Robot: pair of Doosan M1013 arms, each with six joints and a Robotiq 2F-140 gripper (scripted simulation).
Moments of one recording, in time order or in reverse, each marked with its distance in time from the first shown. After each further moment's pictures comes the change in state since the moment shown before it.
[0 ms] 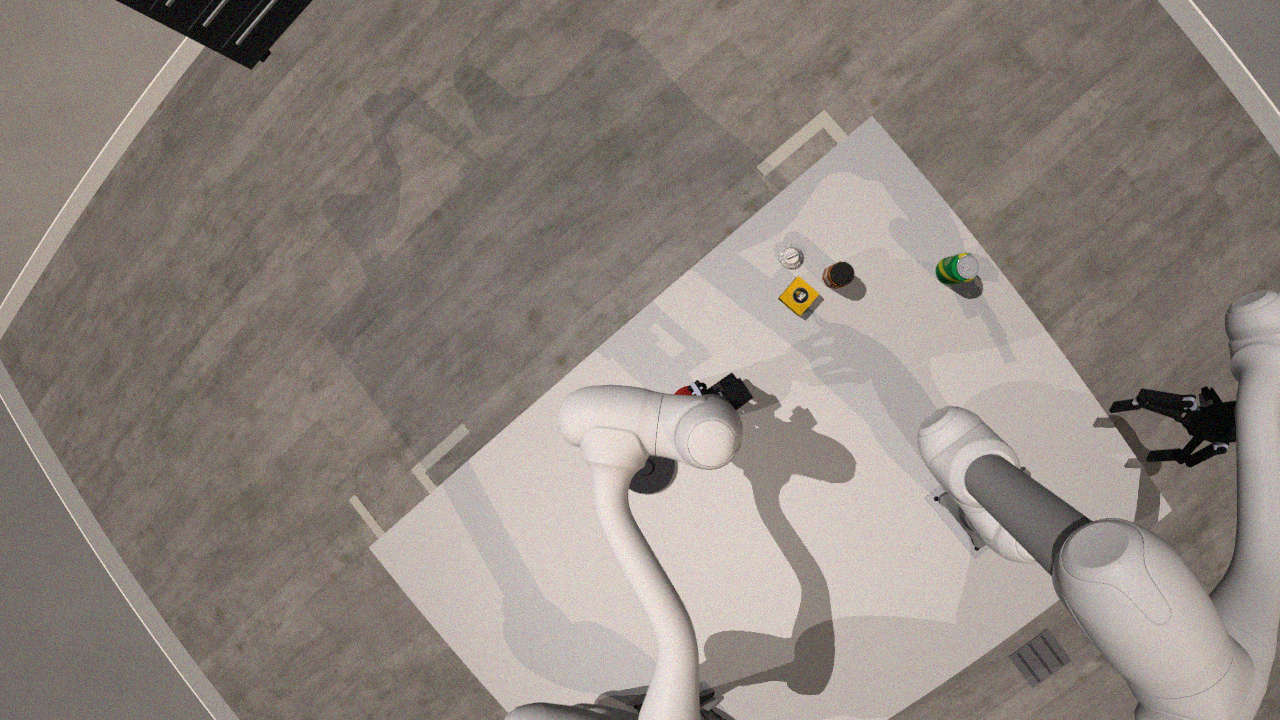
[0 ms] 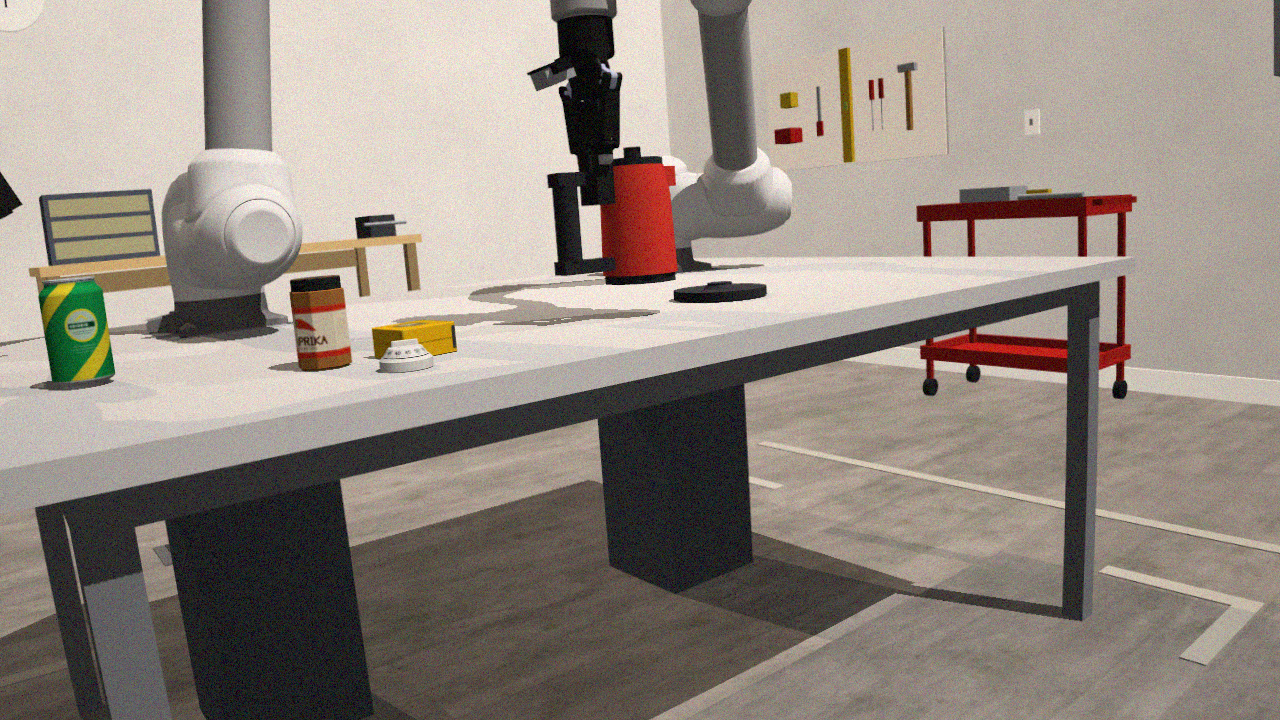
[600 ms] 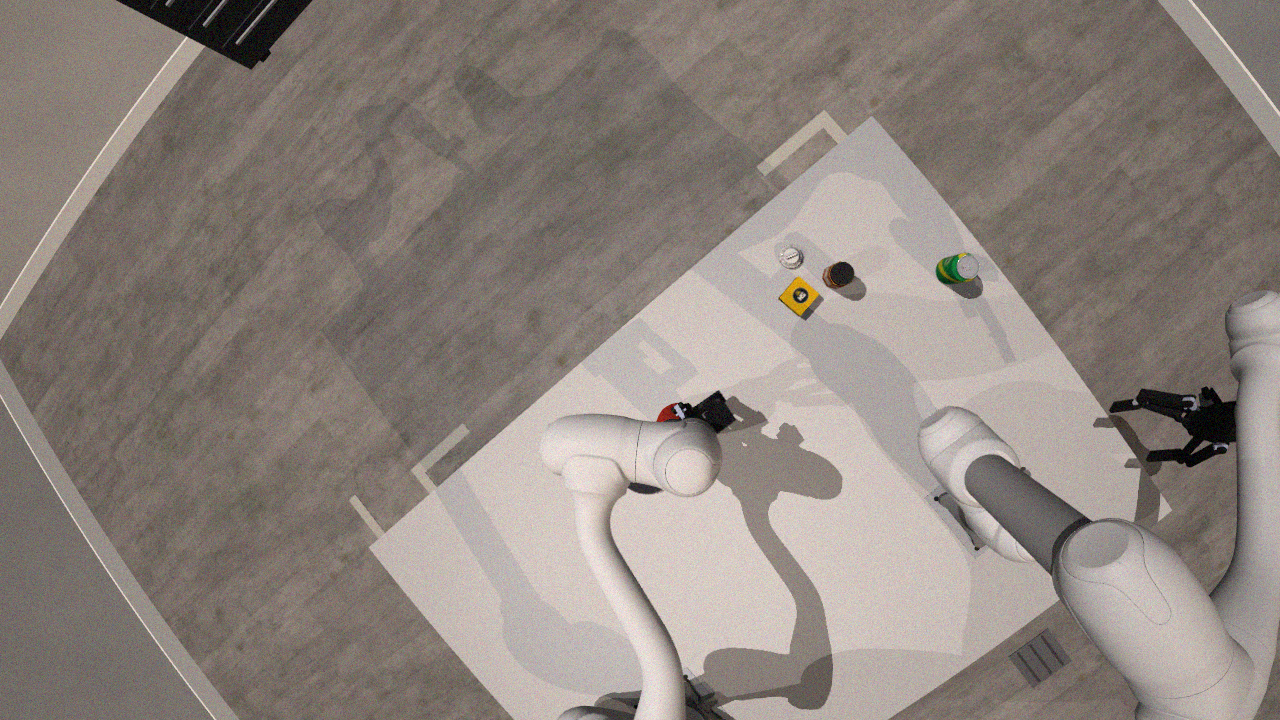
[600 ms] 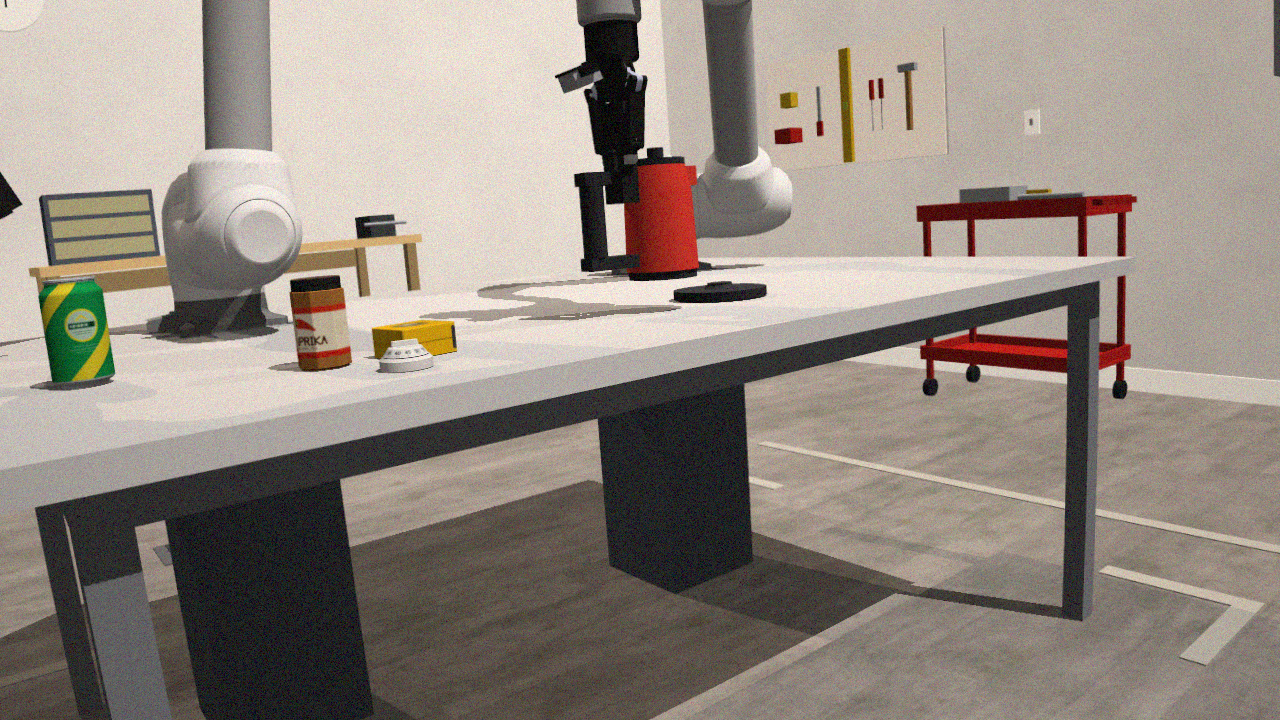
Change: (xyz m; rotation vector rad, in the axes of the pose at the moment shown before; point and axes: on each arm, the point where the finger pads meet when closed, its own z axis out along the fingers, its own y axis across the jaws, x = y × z) left arm -0.051 0.017 0.000 0.000 0.000 0.000; right arm 0.000 0.000 0.000 0.000 0.000 0.000
